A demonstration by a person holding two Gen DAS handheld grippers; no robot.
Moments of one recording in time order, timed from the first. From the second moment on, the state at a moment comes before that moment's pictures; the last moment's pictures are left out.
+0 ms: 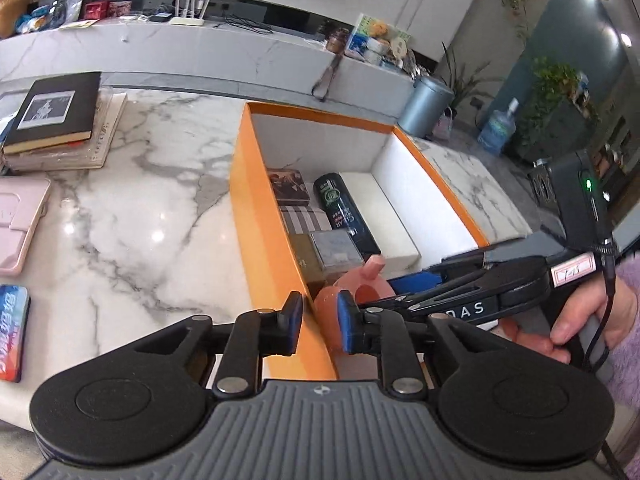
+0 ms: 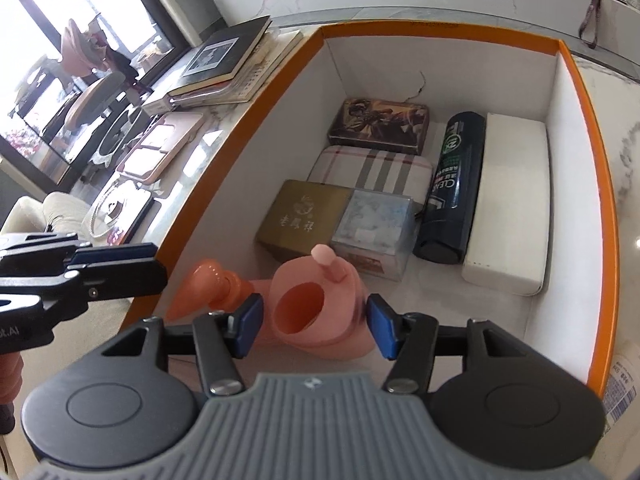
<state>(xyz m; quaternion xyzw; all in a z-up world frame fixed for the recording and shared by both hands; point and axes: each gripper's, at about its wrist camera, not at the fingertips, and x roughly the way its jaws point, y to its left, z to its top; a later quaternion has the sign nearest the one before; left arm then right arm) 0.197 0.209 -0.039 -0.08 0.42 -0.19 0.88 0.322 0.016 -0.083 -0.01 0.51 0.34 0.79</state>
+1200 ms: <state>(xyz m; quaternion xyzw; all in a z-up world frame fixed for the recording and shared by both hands) 0.205 0.151 -0.038 0.16 0.47 -0.22 0.84 0.325 0.031 -0.091 -0.09 0.51 0.36 0.78</state>
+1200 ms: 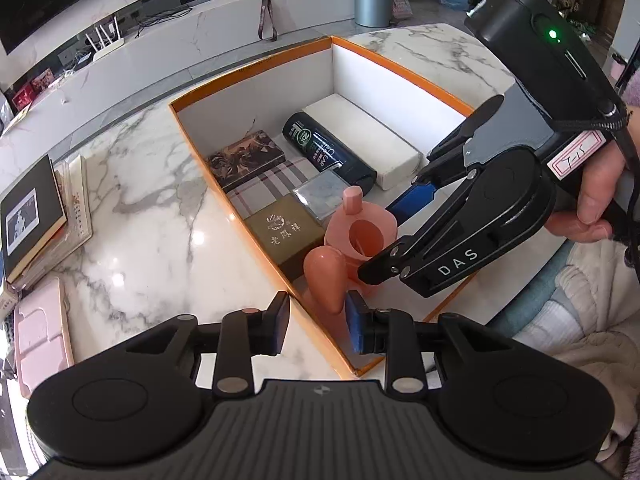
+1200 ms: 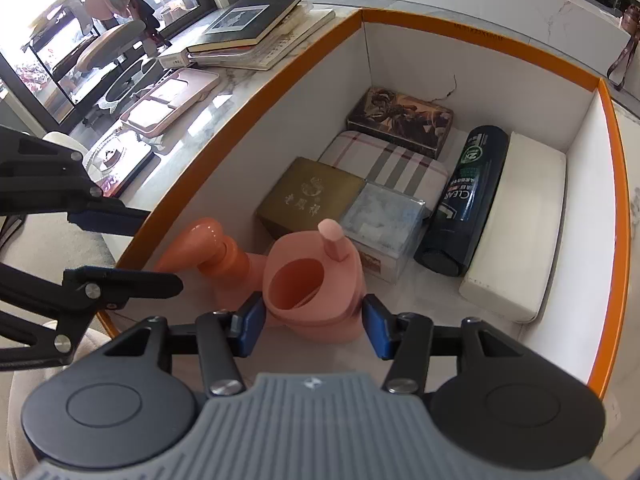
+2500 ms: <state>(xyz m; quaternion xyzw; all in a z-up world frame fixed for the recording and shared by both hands) 0.247 -0.053 -0.028 0.26 0.41 -0.35 0.80 0.317 -0.196 -0.121 0.16 0.49 0.12 0.85</state>
